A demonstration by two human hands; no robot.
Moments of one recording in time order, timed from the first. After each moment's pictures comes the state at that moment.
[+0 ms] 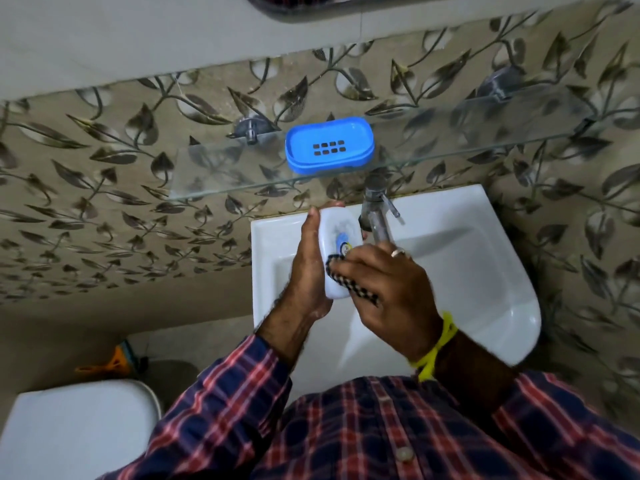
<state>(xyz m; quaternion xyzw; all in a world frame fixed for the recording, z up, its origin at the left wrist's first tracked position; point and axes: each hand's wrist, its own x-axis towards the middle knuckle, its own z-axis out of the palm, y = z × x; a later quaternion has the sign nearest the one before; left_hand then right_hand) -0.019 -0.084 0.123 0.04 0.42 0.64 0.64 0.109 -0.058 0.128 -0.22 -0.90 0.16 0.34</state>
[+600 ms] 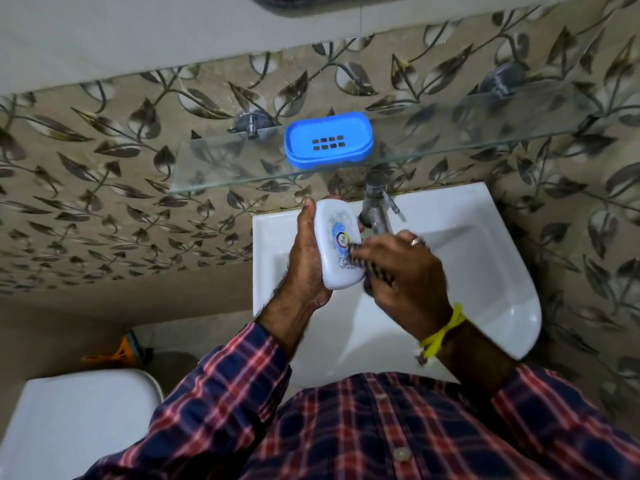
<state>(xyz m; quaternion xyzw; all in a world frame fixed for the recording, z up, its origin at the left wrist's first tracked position) -0.018 -0.075 0.130 0.02 0.44 0.66 0.61 0.124 -0.037 0.117 -0.26 -0.88 0.17 0.37</state>
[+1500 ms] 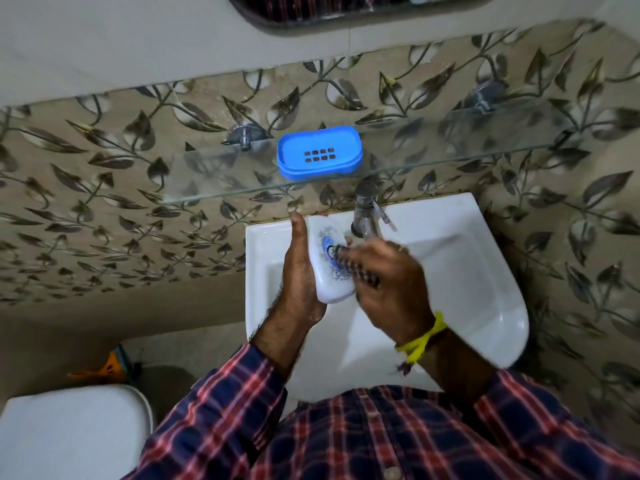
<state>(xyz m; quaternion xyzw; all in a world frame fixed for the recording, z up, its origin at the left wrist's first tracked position) -0.009 -0.080 0.134 0.00 0.39 0.68 0.62 0.113 -0.039 0.113 -0.30 -0.84 0.24 0.38</state>
